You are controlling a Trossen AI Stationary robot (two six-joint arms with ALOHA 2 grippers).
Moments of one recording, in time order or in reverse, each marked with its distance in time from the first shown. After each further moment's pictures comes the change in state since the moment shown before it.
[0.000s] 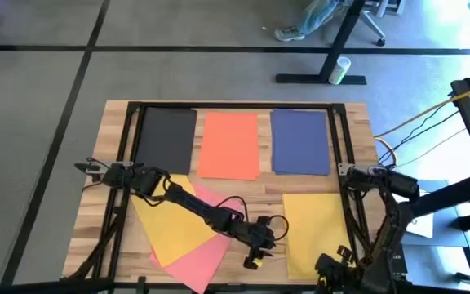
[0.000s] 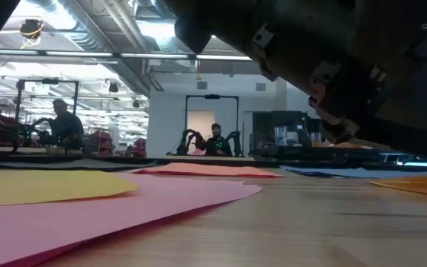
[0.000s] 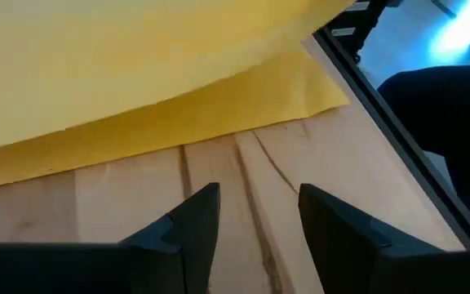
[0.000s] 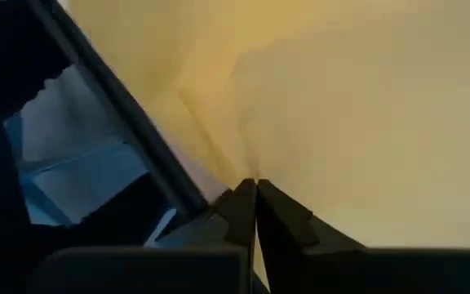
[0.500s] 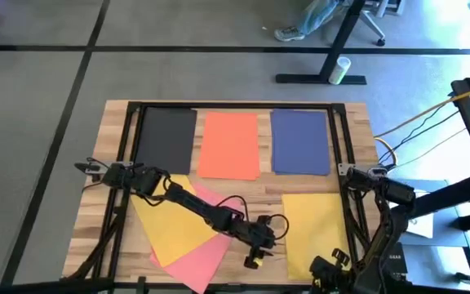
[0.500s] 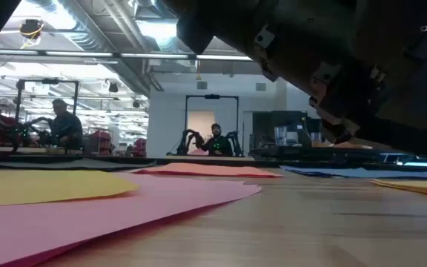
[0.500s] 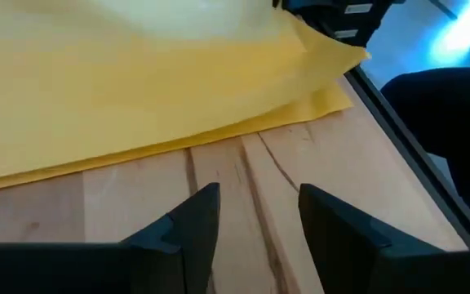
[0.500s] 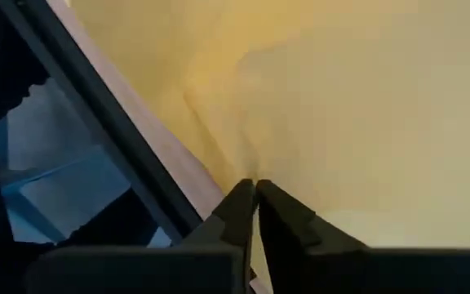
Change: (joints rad) left arm 0.003 0.000 0.000 0.003 0.000 0.000; right arm -0.010 0.069 -0.003 0.038 -0.010 -0.010
